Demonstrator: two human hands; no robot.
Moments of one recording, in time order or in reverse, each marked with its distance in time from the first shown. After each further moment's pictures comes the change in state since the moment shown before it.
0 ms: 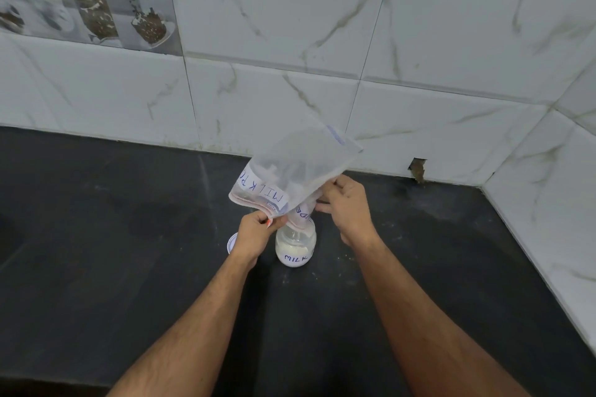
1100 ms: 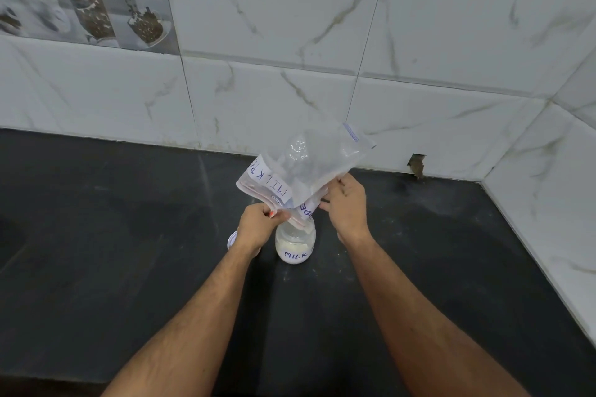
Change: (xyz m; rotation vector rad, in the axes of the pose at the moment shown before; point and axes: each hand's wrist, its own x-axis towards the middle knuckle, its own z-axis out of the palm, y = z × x) left_hand 0.000 0.021 -0.002 0.284 -0.012 -0.064; right_hand 0.005 0.015 0.002 0.028 0.096 -0.001
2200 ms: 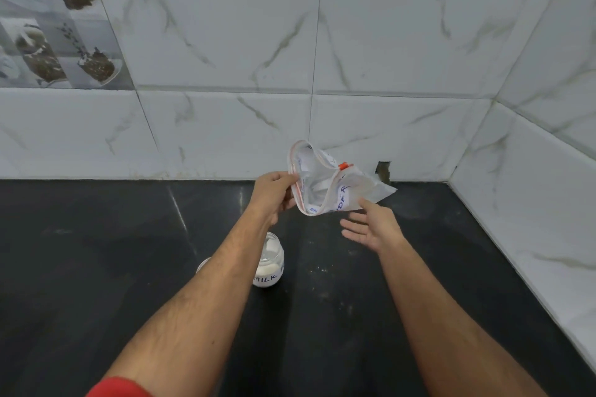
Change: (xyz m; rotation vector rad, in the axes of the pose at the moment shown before) left_hand 0.021 0.133 0.085 -0.380 -0.075 -0.088; right_hand 0.030 0.002 -0.129 0.265 0.212 0.567
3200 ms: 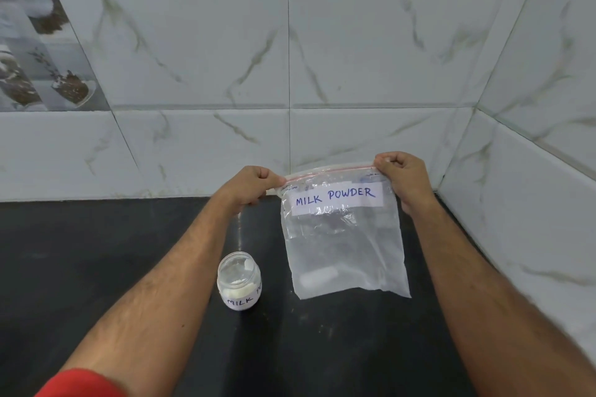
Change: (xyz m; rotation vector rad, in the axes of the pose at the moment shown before) left_hand 0.038 0.041 0.009 0.661 -0.175 0.117; right_hand 0.042 -0.111 -0.065 -0.189 -0.018 -0.660
